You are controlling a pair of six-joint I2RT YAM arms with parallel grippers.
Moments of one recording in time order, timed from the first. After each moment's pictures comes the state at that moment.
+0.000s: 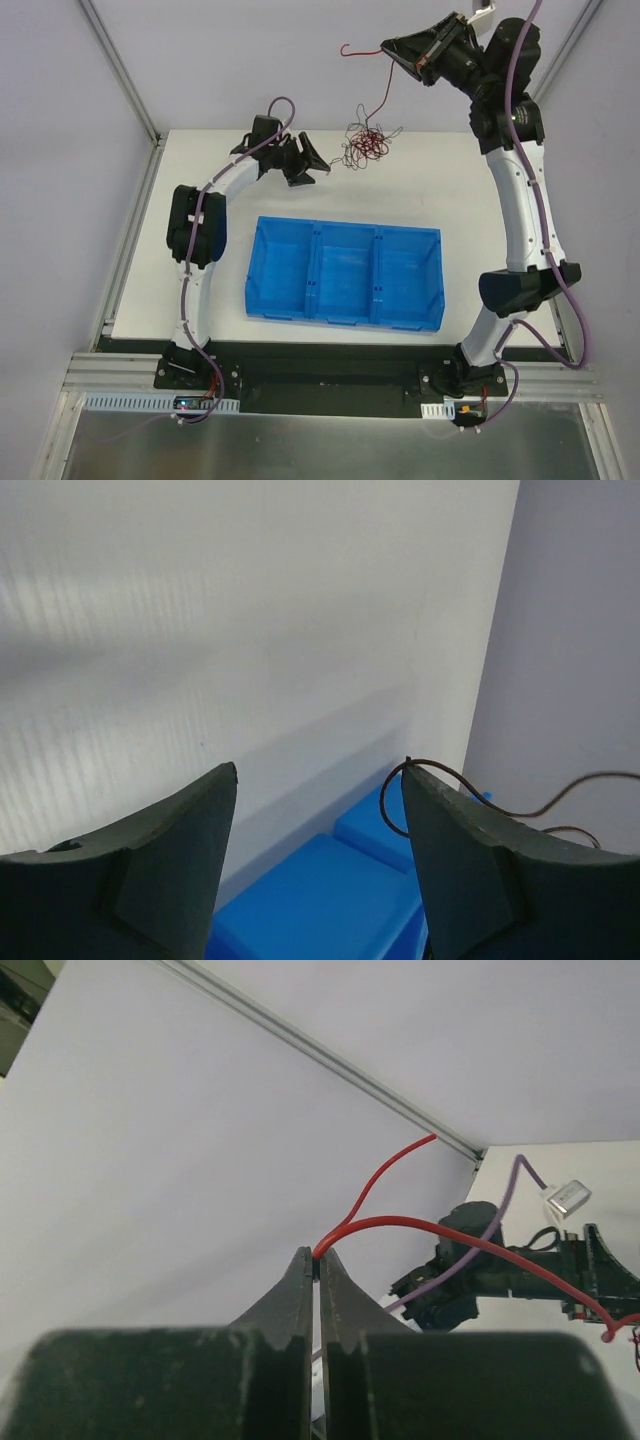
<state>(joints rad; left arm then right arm) -0.28 2.28 1.87 -0.28 0.64 -0.84 0.25 1.77 2.30 -0.38 -0.54 1.05</state>
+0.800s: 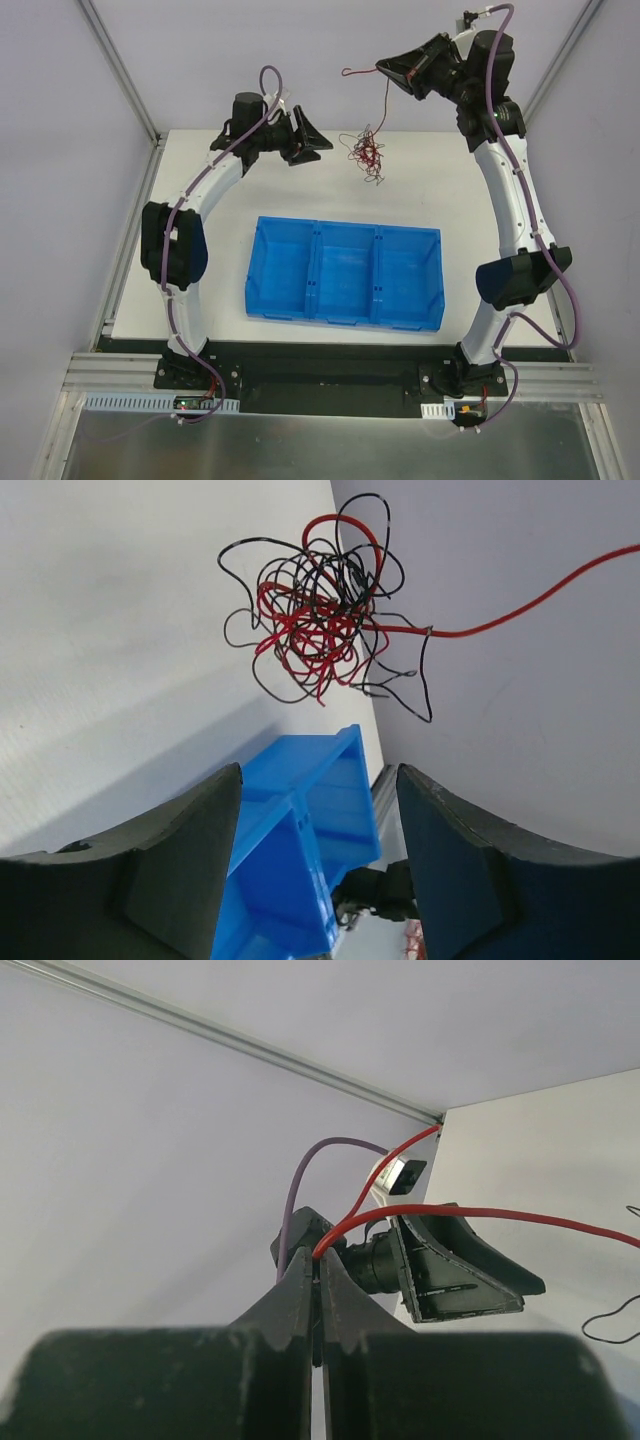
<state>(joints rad) -0.28 1.98 1.76 -0.20 0.81 -0.86 0.23 1.83 2.19 -0.38 -0.53 1.09</state>
